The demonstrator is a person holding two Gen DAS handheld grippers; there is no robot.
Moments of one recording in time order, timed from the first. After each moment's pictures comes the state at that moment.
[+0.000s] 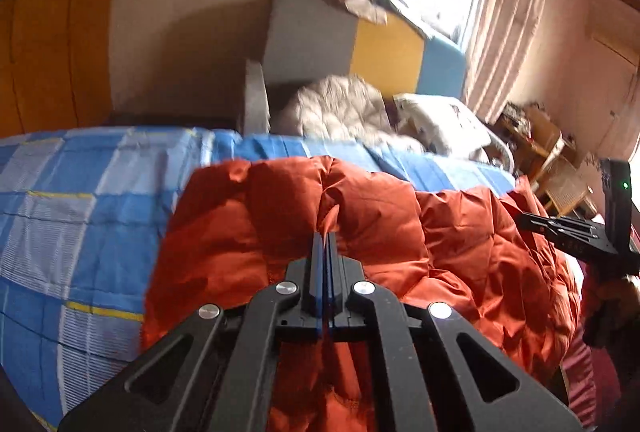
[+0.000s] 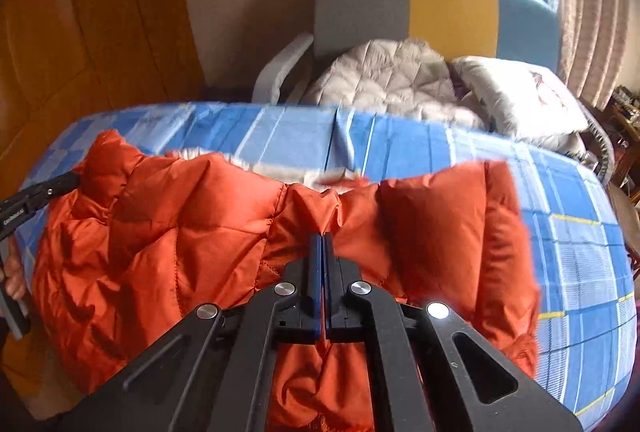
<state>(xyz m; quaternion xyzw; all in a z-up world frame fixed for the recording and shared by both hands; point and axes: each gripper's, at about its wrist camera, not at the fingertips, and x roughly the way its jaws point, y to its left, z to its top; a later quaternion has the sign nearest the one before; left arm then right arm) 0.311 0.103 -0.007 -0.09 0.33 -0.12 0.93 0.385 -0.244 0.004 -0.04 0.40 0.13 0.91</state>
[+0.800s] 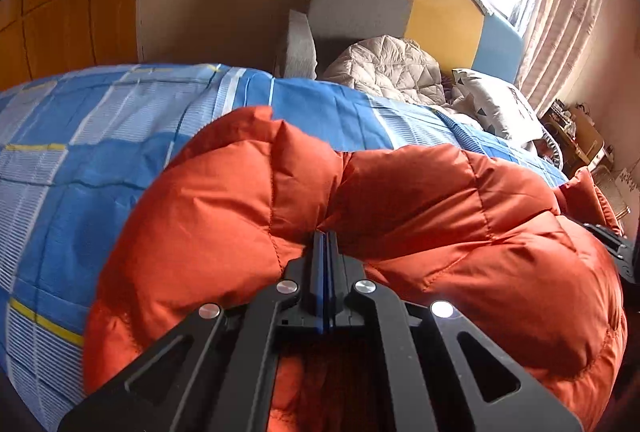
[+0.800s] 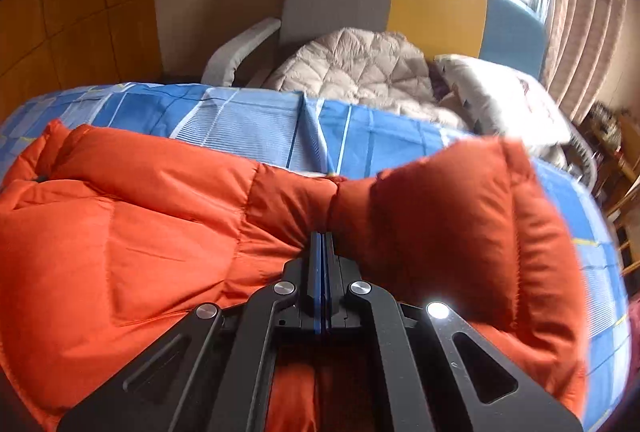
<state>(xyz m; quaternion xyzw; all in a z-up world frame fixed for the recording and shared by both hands) 0.397 0.107 -0.110 -0.11 0.41 -0.06 0.90 0.457 -0.224 -0.079 -0.08 0.40 0.06 0.91</state>
